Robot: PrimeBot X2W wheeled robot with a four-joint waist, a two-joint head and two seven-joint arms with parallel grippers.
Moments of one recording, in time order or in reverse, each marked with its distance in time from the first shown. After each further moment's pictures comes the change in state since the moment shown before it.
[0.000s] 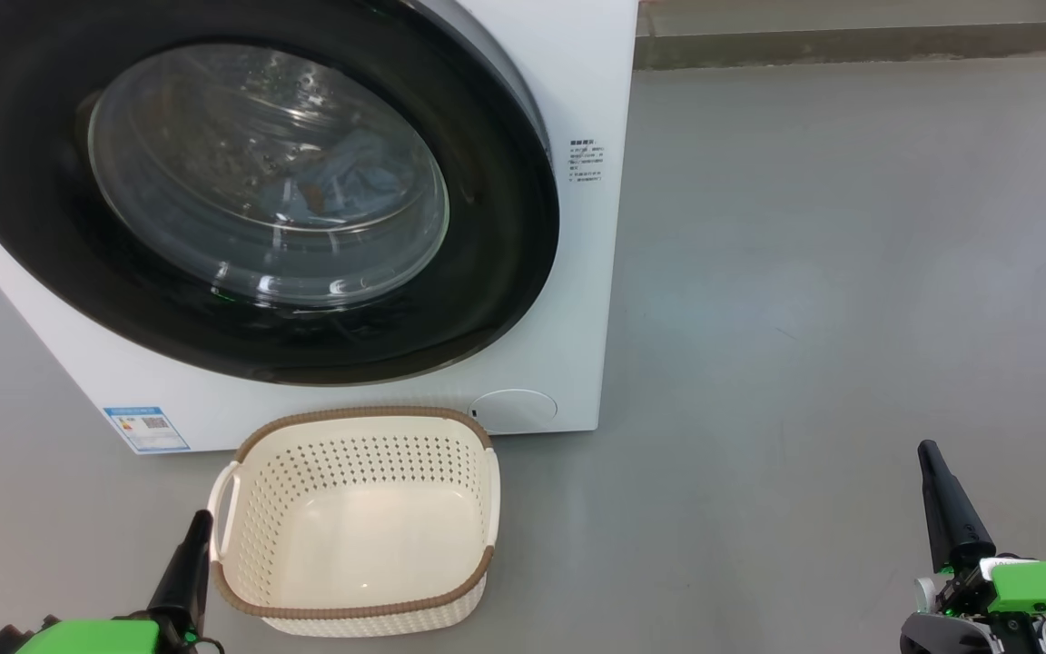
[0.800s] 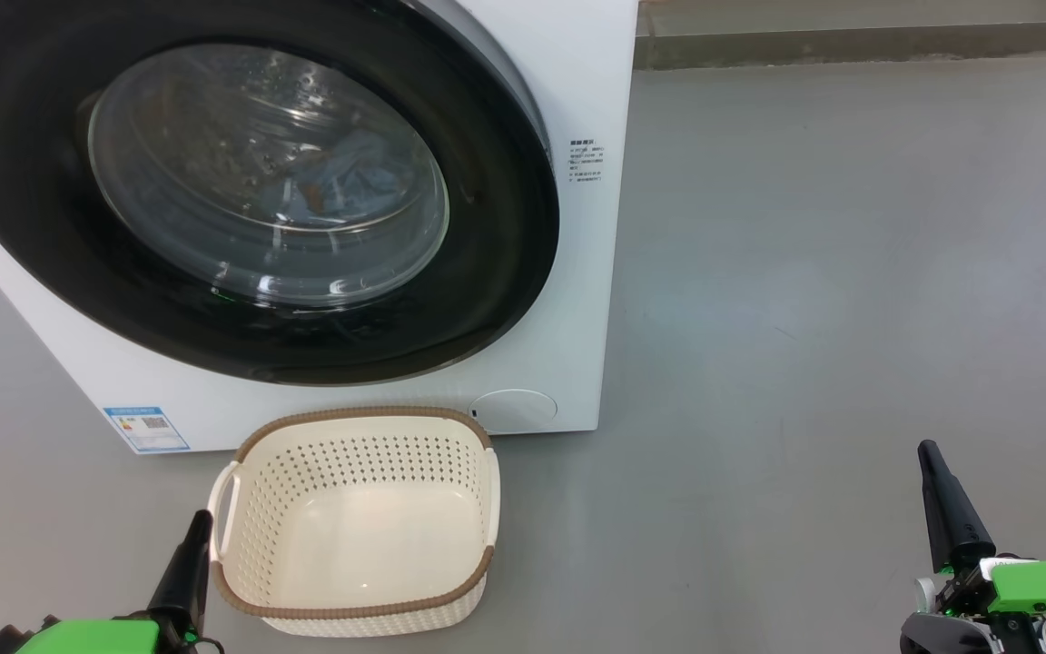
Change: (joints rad) left arm 0.000 0.000 0.000 0.000 0.000 0.000 0.000; right arm 0.000 0.000 0.000 0.000 0.000 0.000 0.000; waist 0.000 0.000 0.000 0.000
